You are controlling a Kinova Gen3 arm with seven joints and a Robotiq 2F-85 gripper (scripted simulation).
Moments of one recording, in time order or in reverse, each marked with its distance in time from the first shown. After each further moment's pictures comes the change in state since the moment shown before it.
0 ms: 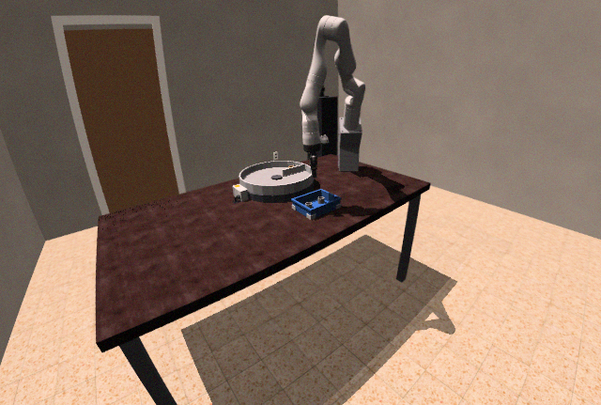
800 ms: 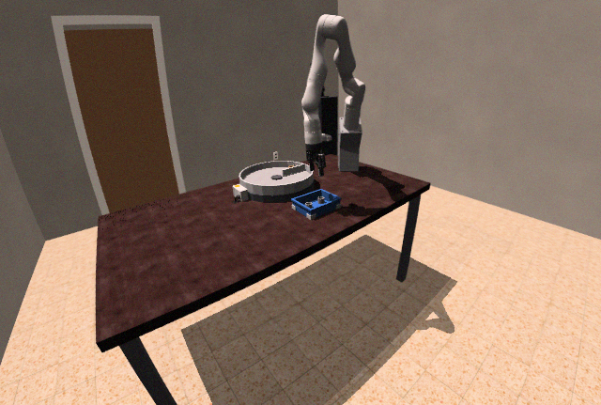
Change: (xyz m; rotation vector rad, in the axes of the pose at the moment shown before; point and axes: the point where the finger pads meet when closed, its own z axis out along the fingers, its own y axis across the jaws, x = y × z) arm 0.012 0.000 -0.003 -0.002 0.020 -0.408
